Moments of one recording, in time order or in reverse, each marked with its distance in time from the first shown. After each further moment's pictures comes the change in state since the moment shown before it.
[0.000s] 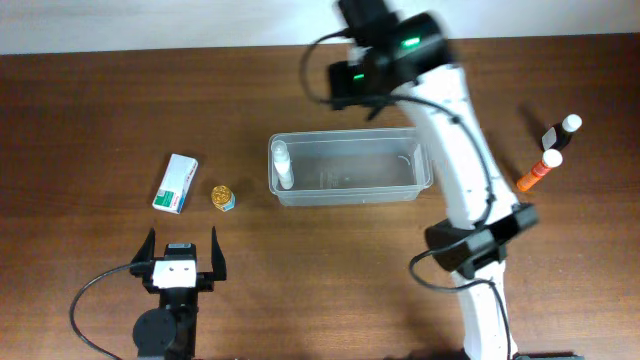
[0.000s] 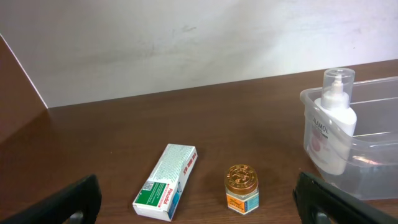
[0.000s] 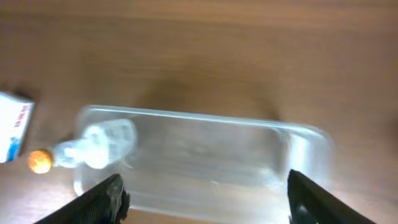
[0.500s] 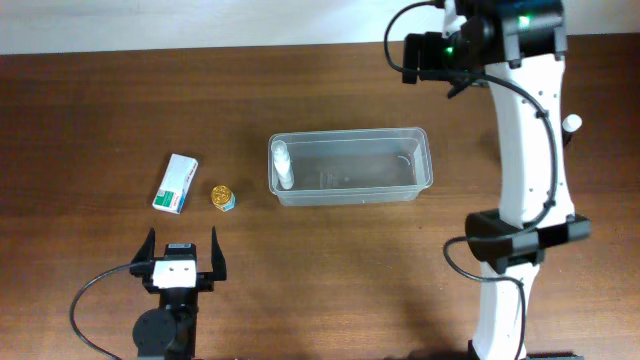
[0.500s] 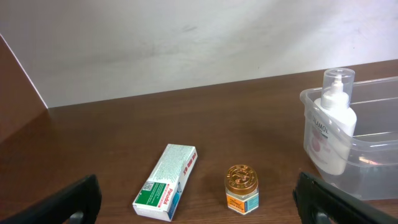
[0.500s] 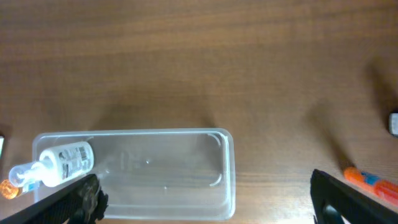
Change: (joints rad) left arm 0.000 0.000 0.000 0.000 0.000 0.000; right arm -0.237 -0.092 0.009 -0.043 -0.031 -0.108
